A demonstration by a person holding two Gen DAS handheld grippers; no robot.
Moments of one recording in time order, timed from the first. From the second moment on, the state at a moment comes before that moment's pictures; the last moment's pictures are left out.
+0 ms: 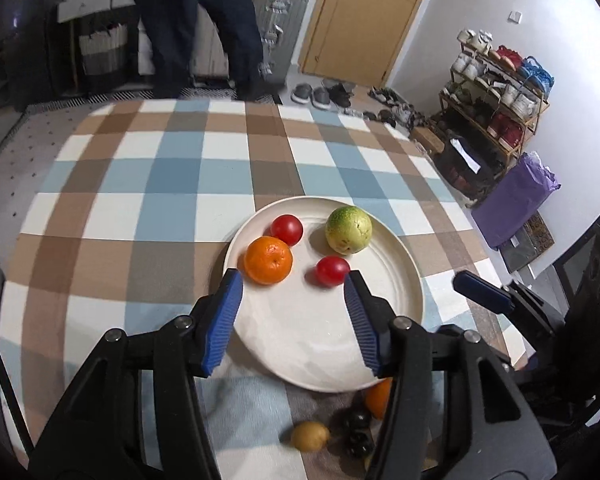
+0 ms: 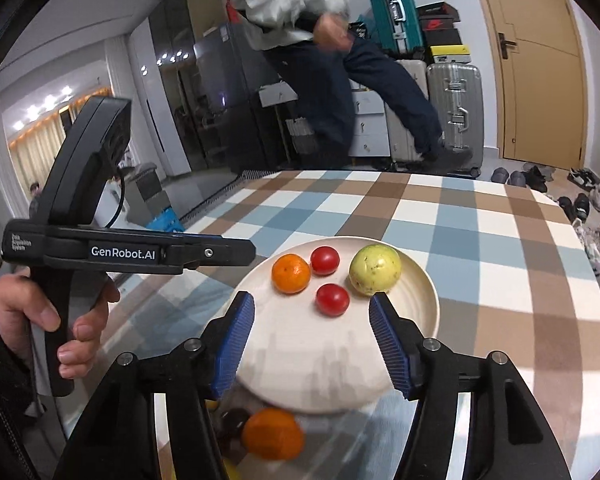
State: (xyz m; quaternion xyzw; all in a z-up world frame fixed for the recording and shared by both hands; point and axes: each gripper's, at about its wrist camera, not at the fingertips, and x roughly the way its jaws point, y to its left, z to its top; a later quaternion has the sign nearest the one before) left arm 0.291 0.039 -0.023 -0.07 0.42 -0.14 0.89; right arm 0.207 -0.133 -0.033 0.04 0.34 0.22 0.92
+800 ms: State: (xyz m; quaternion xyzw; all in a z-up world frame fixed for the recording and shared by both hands) left arm 0.104 0.028 0.039 -0.04 0.32 -0.08 0.94; right arm 0.073 -0.160 0.014 0.11 0.29 0.17 0.93
